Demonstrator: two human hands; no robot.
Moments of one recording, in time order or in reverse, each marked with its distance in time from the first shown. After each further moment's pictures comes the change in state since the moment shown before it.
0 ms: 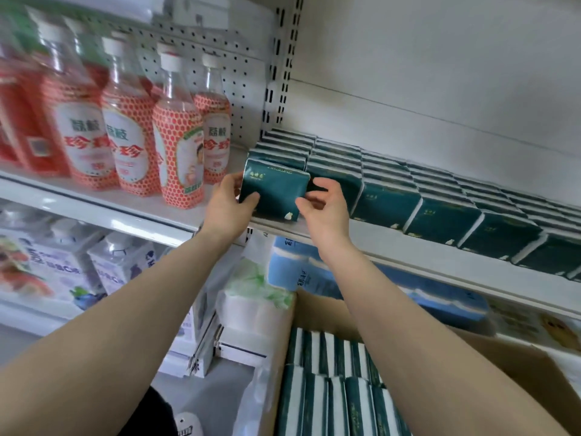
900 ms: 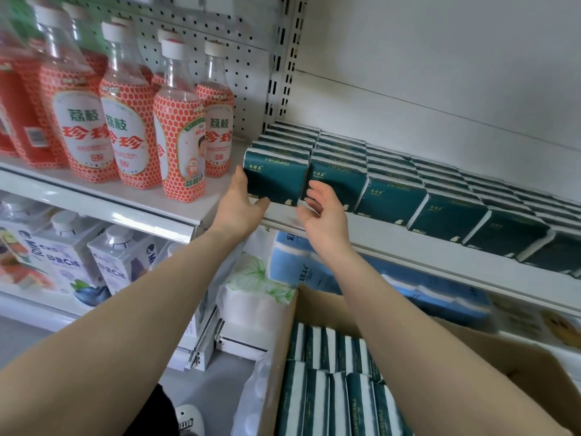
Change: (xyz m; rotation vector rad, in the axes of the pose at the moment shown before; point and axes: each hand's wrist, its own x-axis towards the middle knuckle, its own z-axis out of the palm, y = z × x) left_hand -0.003 -0.002 0.010 0.059 -0.122 0.007; right_hand -0.009 0.020 0.002 -0.109 -0.091 -0.041
